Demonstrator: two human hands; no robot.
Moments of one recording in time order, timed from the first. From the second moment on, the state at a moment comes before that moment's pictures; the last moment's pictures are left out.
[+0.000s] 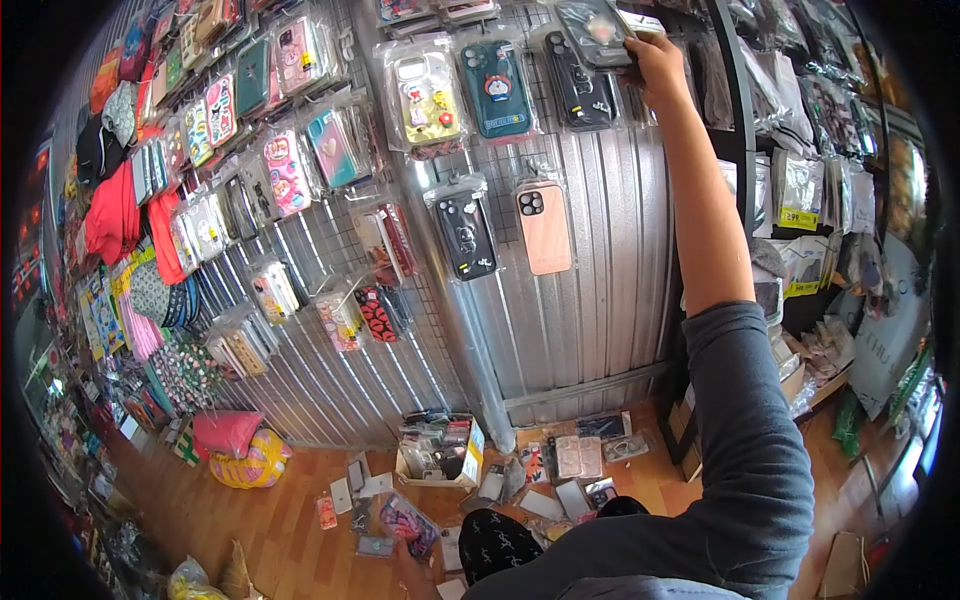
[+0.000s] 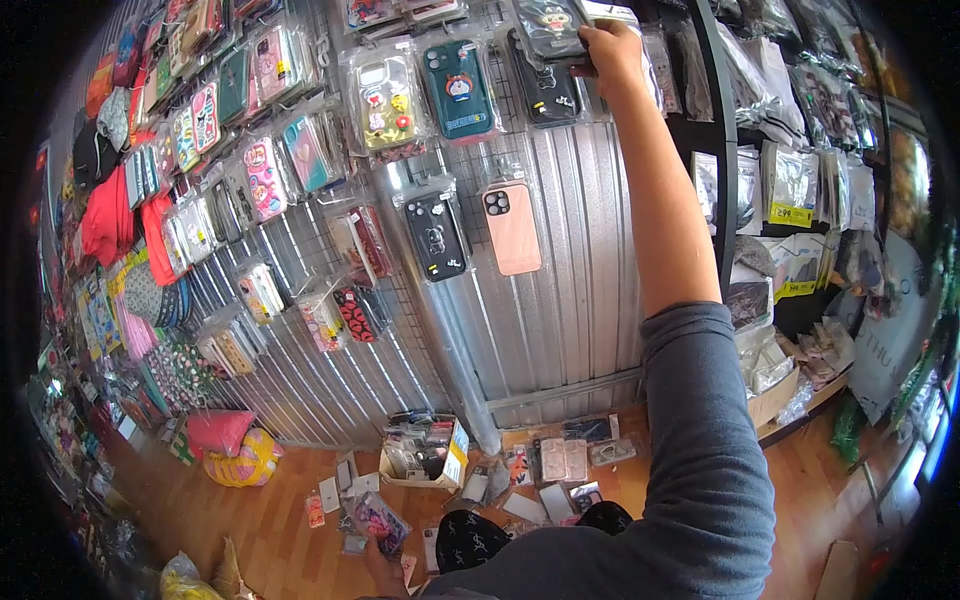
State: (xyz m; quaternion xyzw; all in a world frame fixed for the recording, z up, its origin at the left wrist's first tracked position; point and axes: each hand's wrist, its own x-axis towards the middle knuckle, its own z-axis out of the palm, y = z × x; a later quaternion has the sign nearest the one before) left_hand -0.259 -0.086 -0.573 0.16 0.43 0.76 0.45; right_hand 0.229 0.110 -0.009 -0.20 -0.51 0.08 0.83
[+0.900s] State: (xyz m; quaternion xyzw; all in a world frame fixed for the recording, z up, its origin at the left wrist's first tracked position) left_hand -0.271 -0.089 -0.586 0.15 0.45 0.76 0.45; right_hand 0.179 0.146 -0.077 -0.49 -0.40 -0.49 0.60
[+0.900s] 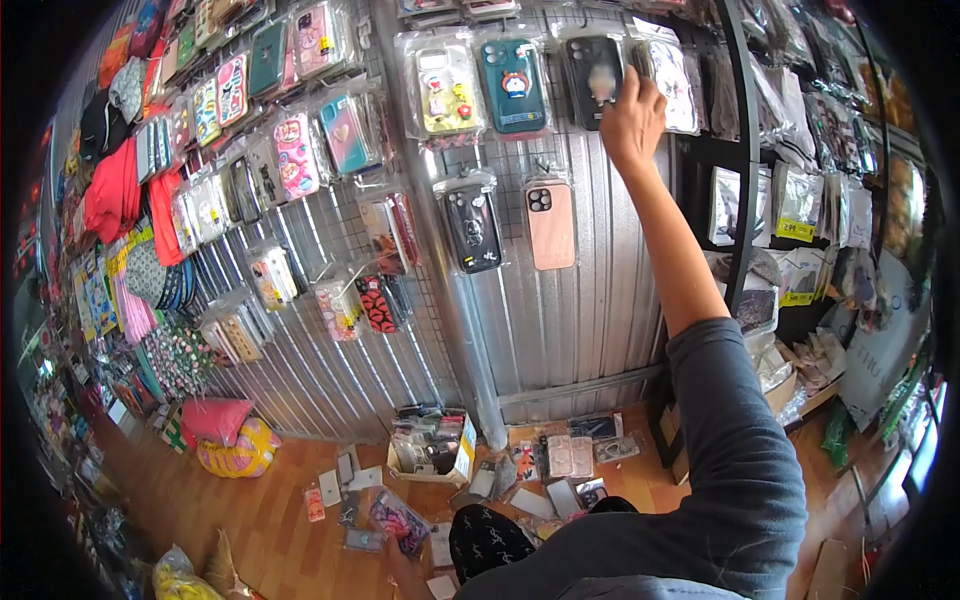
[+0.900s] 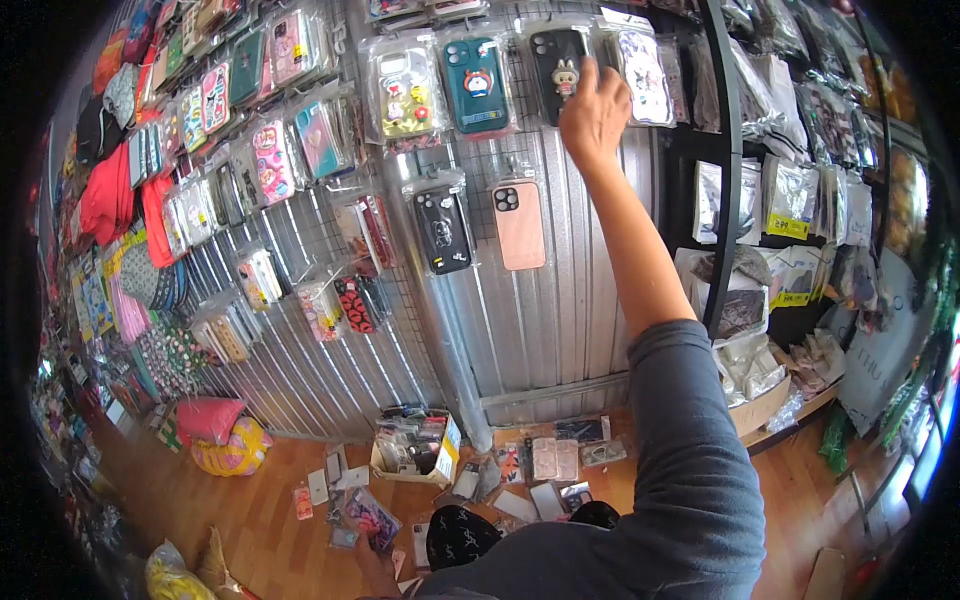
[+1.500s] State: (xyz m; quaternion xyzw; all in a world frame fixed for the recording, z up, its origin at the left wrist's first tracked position) left_hand -0.267 -0.121 -0.593 0.07 0.45 0.79 0.40; right_hand 0.147 0.189 -0.063 -0.34 -0.65 -0.57 0.37
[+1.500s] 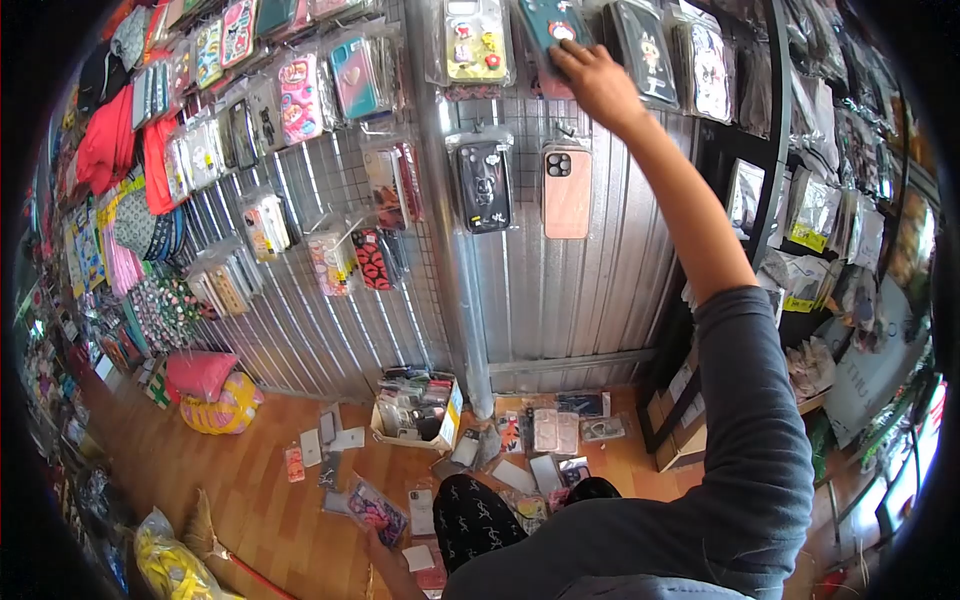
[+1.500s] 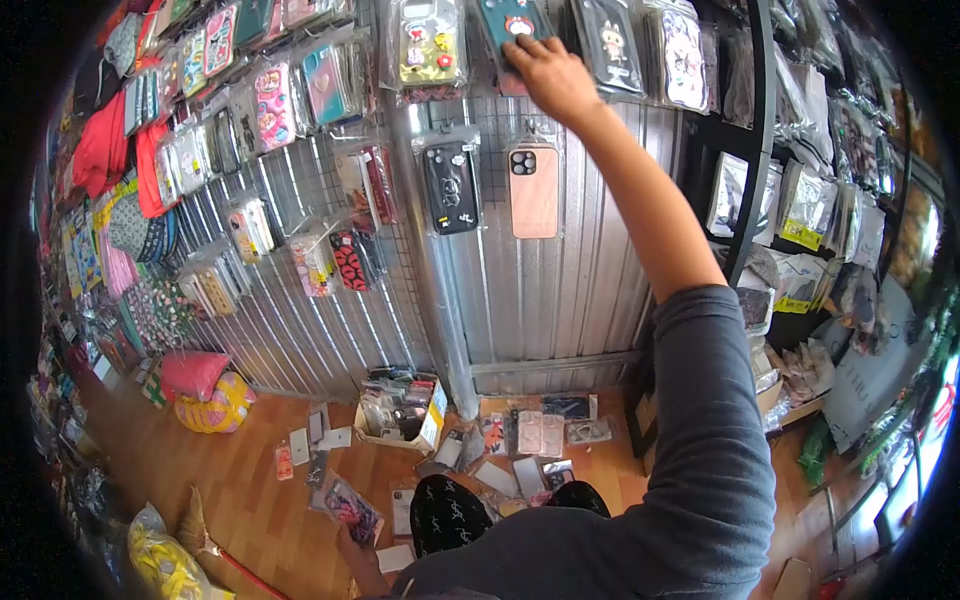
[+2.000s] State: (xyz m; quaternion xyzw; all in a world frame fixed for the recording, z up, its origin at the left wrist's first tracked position) left_hand -0.265 -0.086 -0.587 0.15 0.45 0.78 0.41; right_hand 0.154 0.066 0.019 -0.41 -0.66 -0.46 0.42
